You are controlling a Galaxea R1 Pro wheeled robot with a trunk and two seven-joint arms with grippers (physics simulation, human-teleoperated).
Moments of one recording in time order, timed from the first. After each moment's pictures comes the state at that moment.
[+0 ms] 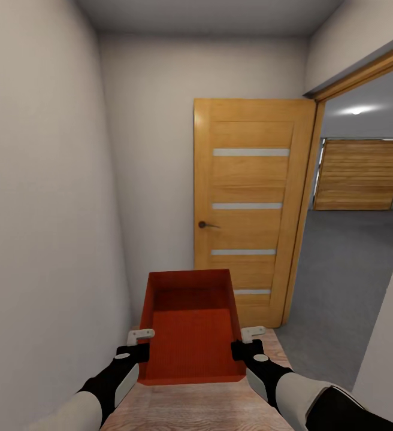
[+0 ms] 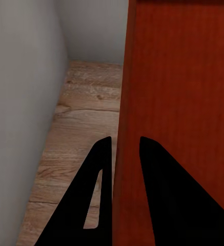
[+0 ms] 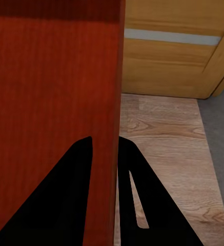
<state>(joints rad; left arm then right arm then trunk) -0.63 -0.06 -0.23 -0.35 0.29 0.09 0.25 -0.78 0.13 0.64 0.03 -0.53 -0.19 -0.11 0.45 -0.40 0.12</state>
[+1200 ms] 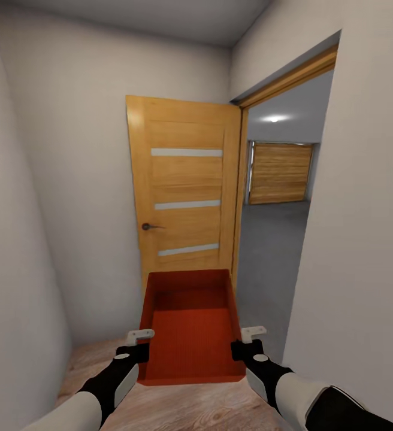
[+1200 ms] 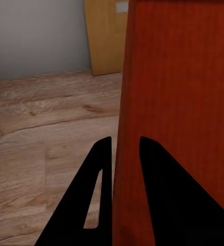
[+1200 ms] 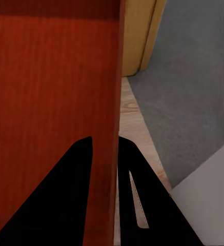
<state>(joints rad) -0.63 -0.05 -0.23 -0.34 0.29 0.09 0.25 -0.78 0.13 0.64 0.03 -0.53 -0.19 -0.12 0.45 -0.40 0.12</state>
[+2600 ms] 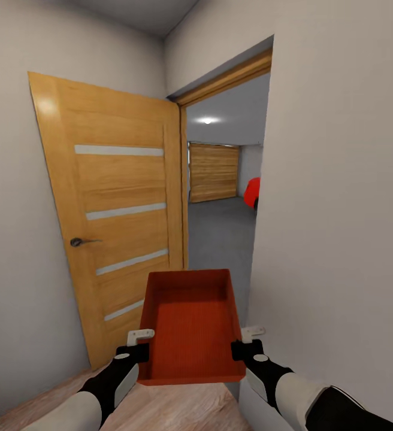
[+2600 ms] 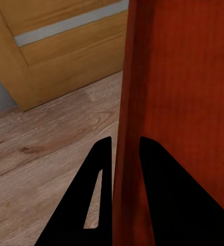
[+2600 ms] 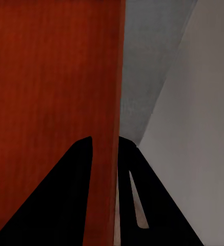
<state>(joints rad) -0.63 -0.05 -0.23 -0.34 0.29 0.09 0.25 -0.78 0.13 0.64 0.03 -0.53 -0.19 -0.12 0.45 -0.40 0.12</state>
